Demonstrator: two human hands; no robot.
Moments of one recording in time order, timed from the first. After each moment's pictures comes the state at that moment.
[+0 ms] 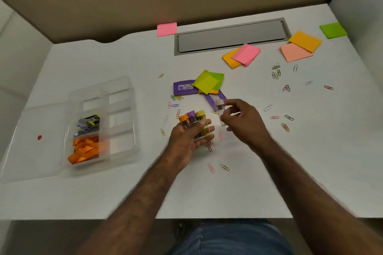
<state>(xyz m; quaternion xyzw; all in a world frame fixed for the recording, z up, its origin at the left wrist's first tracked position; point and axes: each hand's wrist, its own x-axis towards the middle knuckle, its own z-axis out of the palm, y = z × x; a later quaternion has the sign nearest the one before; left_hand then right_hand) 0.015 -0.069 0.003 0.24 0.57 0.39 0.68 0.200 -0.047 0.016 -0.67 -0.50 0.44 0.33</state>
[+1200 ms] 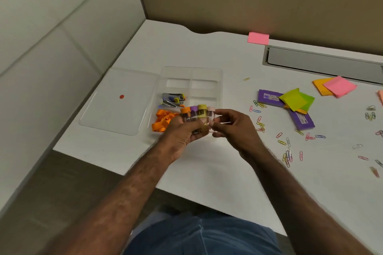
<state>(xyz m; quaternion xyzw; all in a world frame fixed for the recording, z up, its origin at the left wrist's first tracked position) -0.251 -0.127 0.039 0.24 0.58 0.49 0.61 -0.077 -0.076 0.039 -0.51 -0.53 0.61 0.30</state>
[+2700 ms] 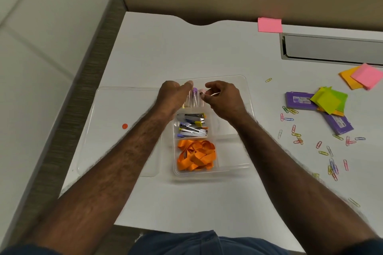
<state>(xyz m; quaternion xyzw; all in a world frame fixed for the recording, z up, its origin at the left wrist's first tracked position) -0.411 0.071 0.022 0.37 0.77 0.30 0.43 -0.249 0.076 0.010 -0.64 -0.63 0.38 0.23</state>
